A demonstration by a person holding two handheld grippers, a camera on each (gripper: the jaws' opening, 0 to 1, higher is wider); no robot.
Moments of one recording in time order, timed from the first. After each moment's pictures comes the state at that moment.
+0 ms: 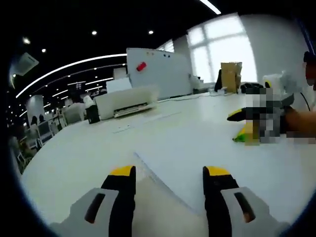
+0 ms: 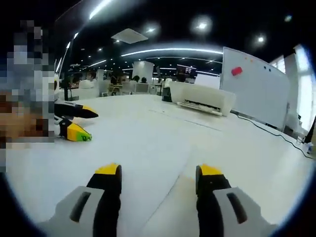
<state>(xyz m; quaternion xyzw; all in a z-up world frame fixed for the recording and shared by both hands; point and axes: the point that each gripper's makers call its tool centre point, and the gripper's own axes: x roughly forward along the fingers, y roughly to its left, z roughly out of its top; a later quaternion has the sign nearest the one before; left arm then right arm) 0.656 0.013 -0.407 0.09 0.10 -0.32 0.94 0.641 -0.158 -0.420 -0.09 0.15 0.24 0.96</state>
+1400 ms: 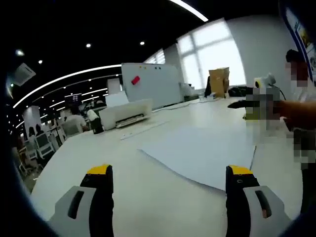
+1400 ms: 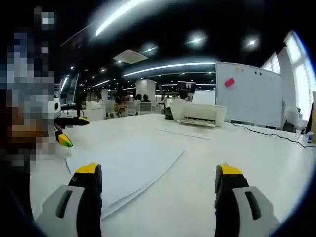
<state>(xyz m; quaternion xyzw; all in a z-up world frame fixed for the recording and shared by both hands) 0.550 0.072 -0.363 0.11 0.06 -0.35 0.93 0.540 -0.209 -0.358 -0.04 0.08 0.26 0.96</state>
